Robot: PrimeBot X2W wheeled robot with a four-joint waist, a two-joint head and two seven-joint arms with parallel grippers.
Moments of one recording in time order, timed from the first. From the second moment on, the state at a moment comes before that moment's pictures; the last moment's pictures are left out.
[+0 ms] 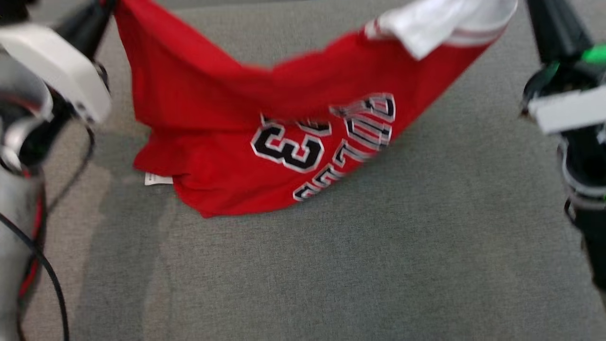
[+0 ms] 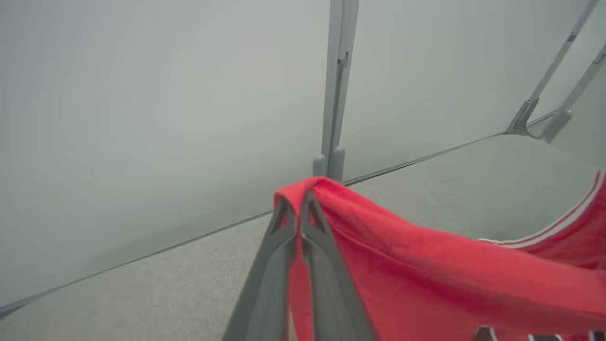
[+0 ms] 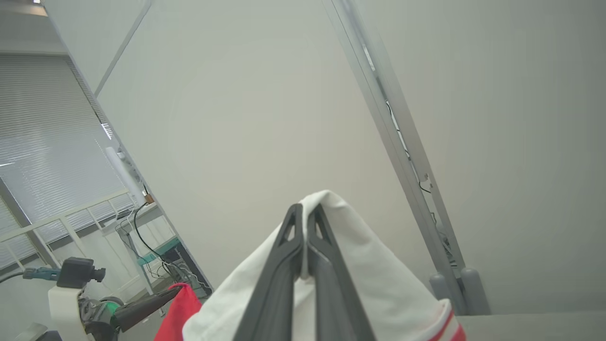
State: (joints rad) left arm -0.72 0.39 -0.19 0.16 -0.54 -0.12 0.41; right arm -0.64 -0.27 0.22 -0.04 0.92 0.13 0.01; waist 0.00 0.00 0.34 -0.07
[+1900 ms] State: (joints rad) left arm -0.40 0.72 -0.77 0.17 -1.02 0.08 0.17; right arm -0.25 -0.73 0.62 0.06 1.26 0.13 -0.15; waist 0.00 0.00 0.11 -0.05
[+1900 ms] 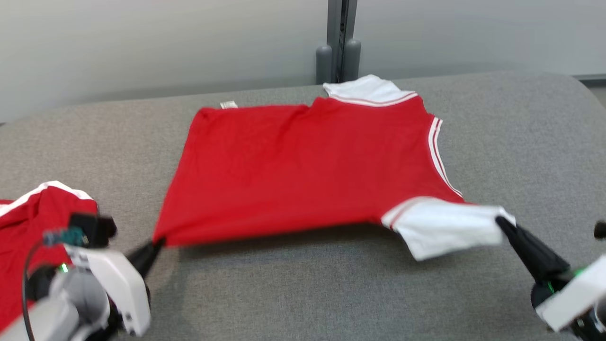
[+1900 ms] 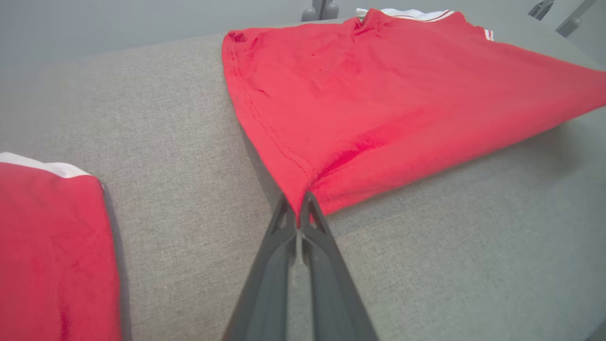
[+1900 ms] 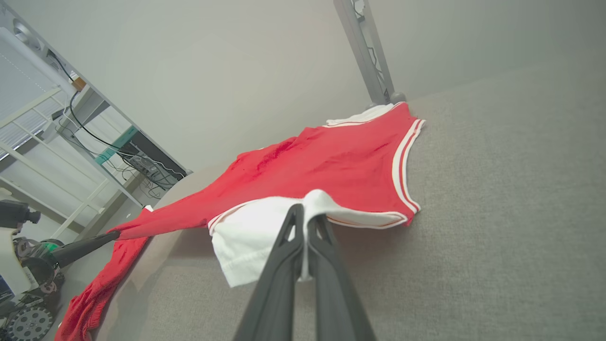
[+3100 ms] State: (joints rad) left arm -0.09 0.93 -0.76 -0.32 -1.12 0.34 0.27; right arm 0.33 -0.32 -0.03 -0.43 0.90 0.13 0.63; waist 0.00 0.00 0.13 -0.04
